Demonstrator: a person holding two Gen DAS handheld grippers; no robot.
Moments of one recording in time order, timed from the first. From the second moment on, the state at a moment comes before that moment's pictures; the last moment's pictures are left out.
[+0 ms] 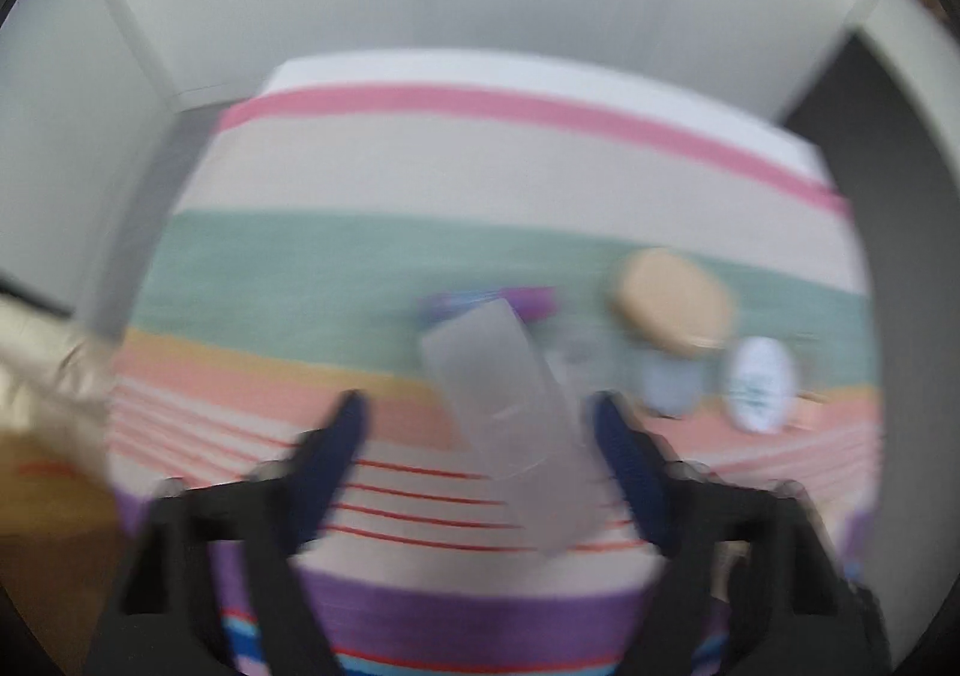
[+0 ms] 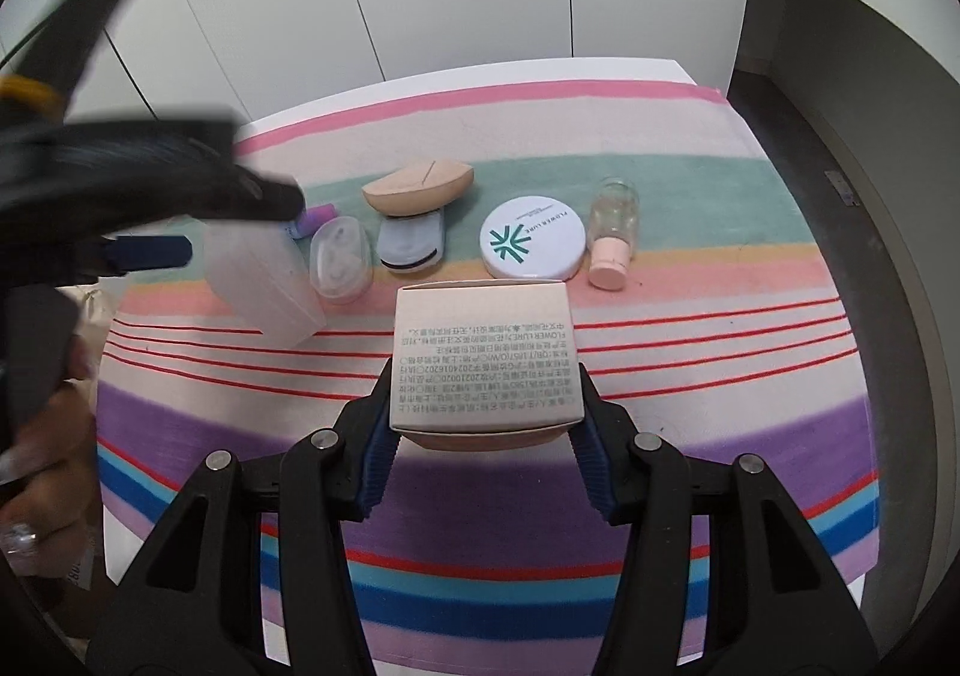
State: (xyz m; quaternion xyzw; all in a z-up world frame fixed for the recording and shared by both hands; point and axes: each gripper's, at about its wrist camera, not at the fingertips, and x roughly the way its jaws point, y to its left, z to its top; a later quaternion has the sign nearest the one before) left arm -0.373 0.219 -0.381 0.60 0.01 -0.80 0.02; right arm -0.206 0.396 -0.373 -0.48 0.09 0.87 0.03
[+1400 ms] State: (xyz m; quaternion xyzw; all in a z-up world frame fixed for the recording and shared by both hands) left arm -0.258 0.197 -0.122 0.42 -0.03 -0.91 0.01; right arm -0.190 0.366 -0.153 -0.39 0.02 0.92 0.04
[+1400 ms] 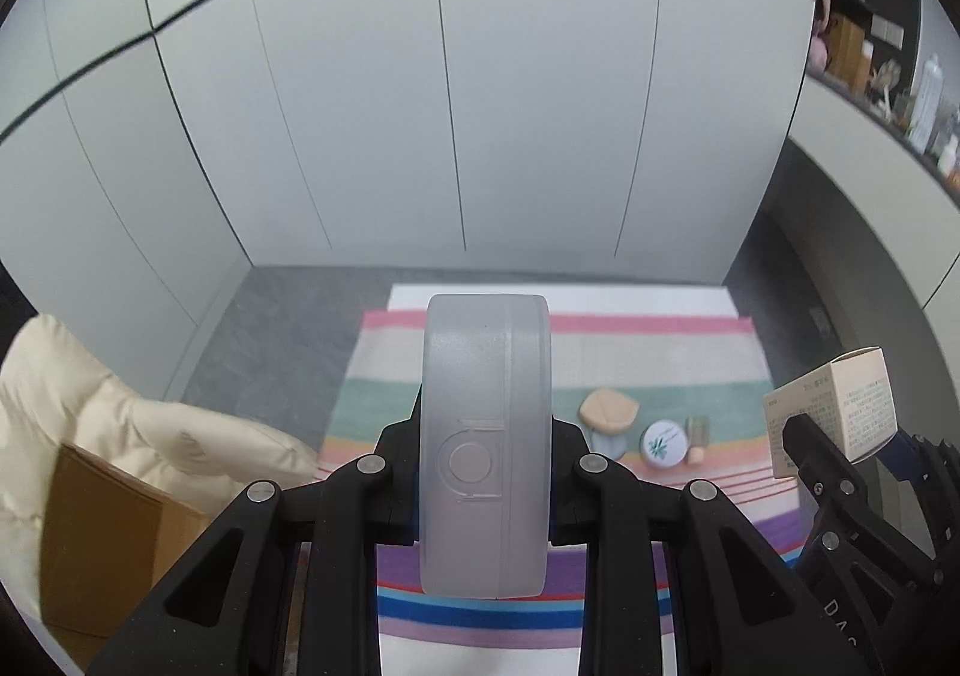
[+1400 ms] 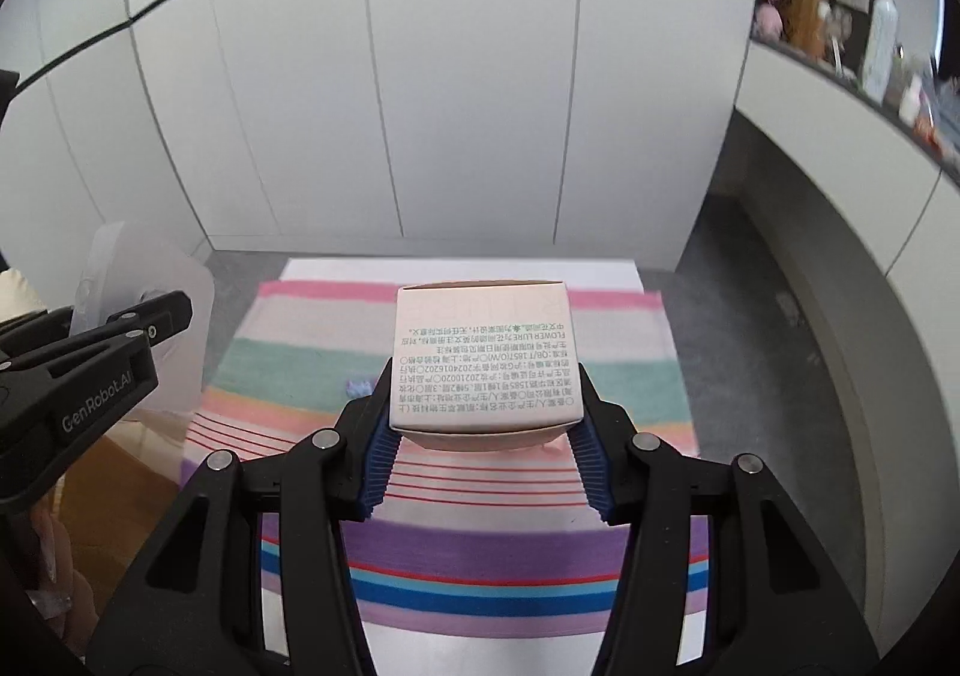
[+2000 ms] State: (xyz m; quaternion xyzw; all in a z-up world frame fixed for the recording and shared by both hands) left arm -0.197 0.181 -0.010 0.38 -0.03 -0.93 -0.01; right arm -0.142 0.351 -0.027 -0.32 0.01 0.95 0.06
